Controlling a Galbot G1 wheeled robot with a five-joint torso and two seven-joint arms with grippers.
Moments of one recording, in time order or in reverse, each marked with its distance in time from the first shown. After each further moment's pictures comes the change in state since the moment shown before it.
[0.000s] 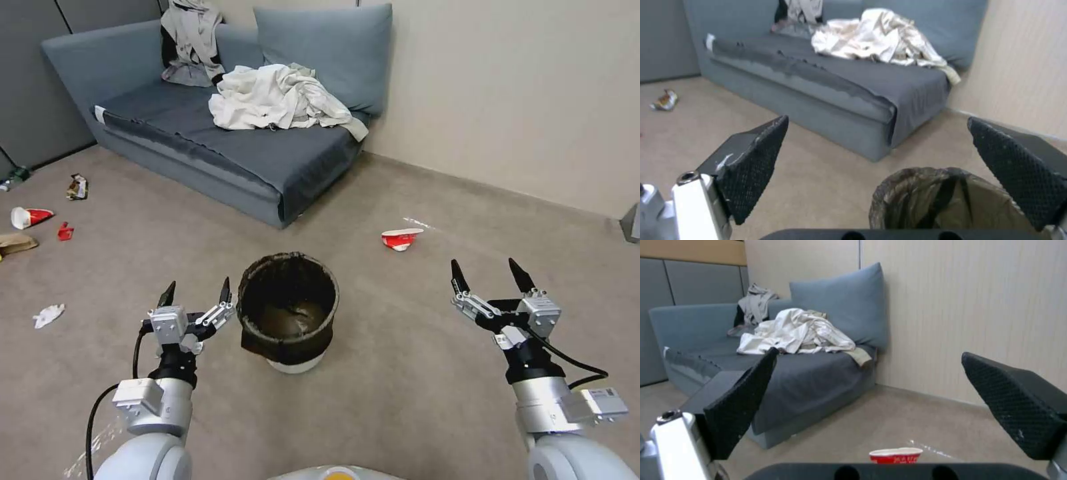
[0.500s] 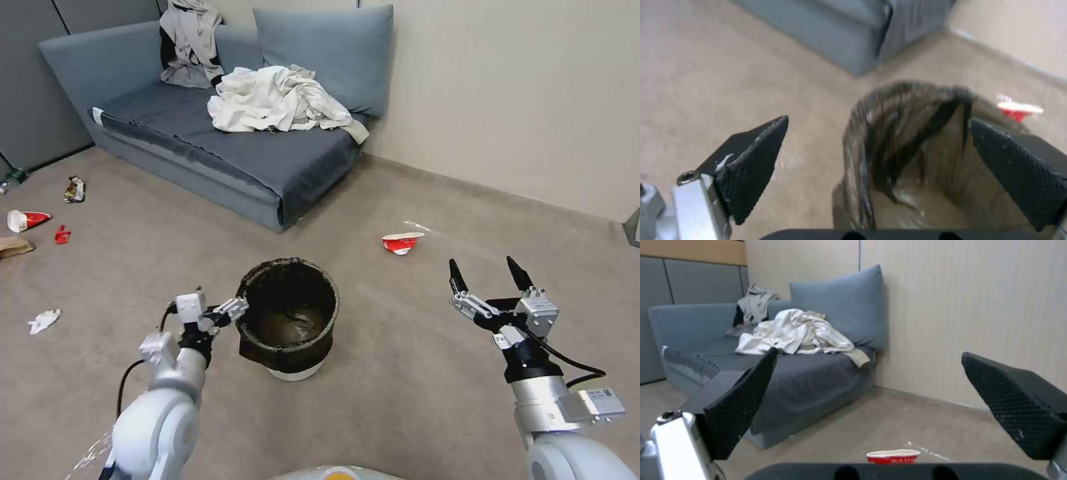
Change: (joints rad) left arm -0.237 0.175 0.113 0.155 -0.322 0.391 -0.204; right arm -0.007 -0.005 0.009 -0.003 -0.002 0.013 -0.003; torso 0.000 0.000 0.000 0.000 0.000
